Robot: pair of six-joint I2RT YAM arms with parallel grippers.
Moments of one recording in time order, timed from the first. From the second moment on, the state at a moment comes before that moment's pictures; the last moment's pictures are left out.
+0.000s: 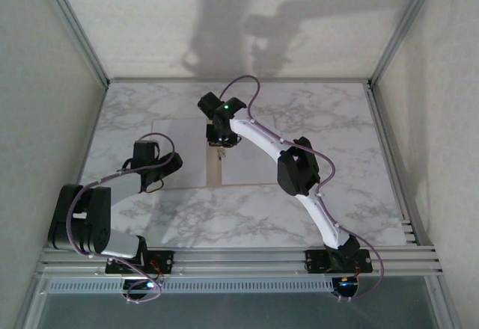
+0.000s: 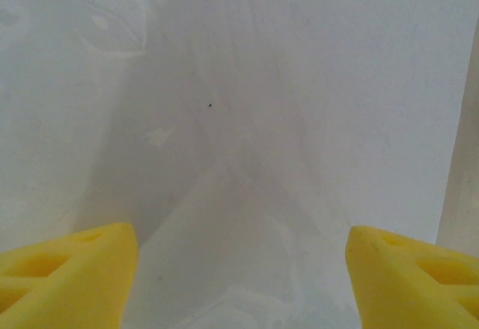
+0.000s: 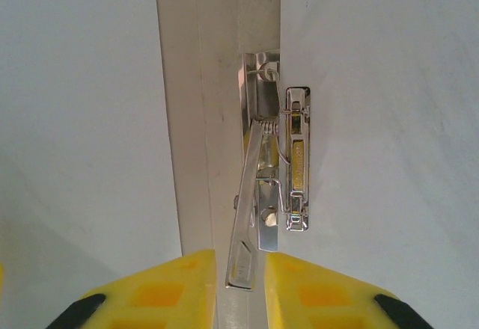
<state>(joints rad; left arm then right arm) -0.04 1.43 0.52 0.03 0.16 -0.58 0.81 2.43 2.32 -1.16 -0.01 0.75</state>
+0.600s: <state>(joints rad) -0.04 1.44 0.53 0.03 0.17 -0.58 0.81 2.44 2.32 -1.16 0.00 0.75</state>
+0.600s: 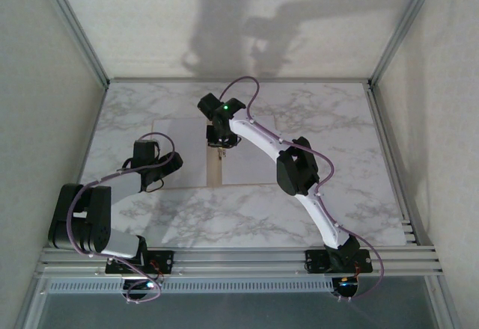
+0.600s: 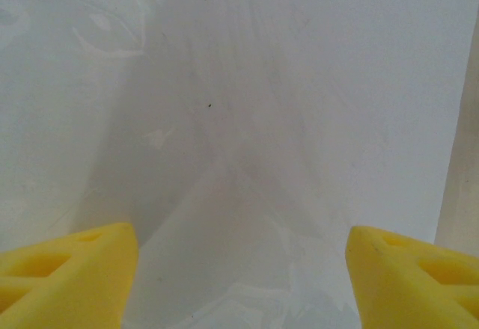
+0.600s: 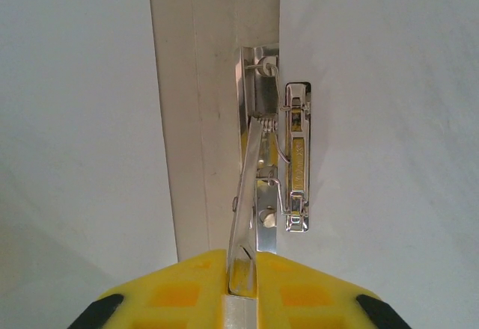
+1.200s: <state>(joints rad) -0.04 1.44 0.53 0.03 0.17 -0.58 0.81 2.45 2.32 -1.18 0.00 0.74</state>
